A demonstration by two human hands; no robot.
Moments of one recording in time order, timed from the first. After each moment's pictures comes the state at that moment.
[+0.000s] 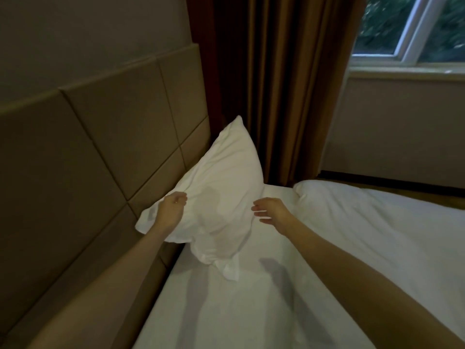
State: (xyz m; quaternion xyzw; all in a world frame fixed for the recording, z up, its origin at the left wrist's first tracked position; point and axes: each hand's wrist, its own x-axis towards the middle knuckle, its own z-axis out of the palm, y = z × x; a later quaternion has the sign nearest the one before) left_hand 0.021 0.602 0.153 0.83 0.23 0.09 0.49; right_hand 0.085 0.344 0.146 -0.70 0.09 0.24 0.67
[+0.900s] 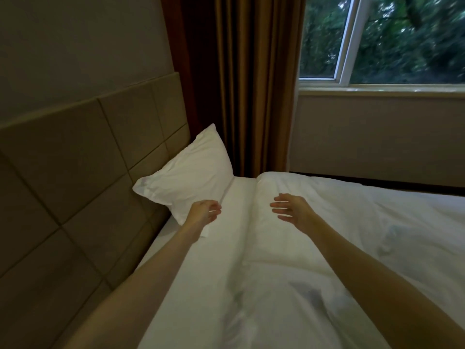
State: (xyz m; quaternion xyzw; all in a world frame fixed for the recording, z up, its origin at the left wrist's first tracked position) left_hand -0.212 0.343 0.201 0.64 0.22 0.00 0.74; right_hand -0.165 0.087 0.206 -0.68 0.08 0.18 0.70
